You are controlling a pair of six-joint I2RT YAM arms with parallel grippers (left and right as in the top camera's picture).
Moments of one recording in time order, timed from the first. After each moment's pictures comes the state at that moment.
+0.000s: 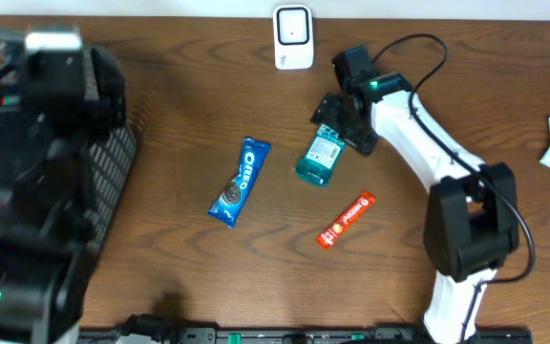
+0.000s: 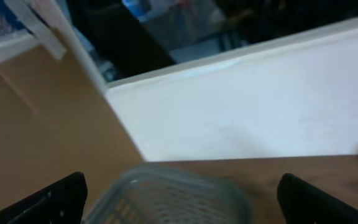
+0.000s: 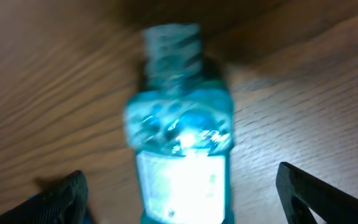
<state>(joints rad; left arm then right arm) -0.15 0.97 1.50 -0.61 -0.42 0.26 0.35 2.05 1.60 -0.87 -0.05 0.93</state>
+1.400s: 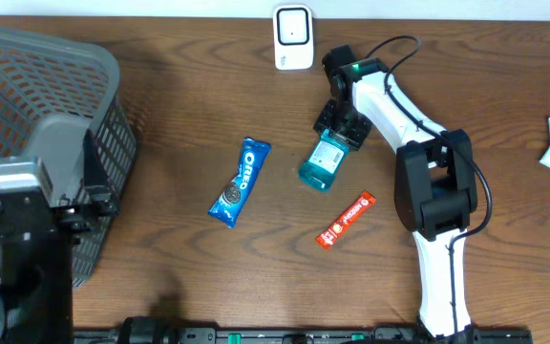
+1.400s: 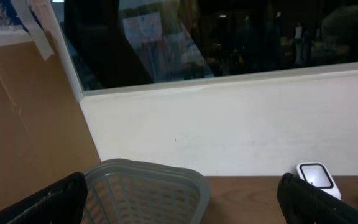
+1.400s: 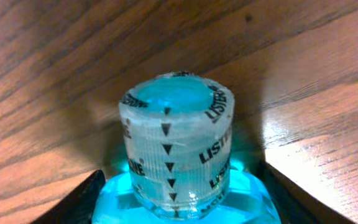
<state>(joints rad) -0.03 0.61 1.26 -0.60 -0.17 0.14 0.33 2.35 1.90 -1.08 -0.05 0.86</state>
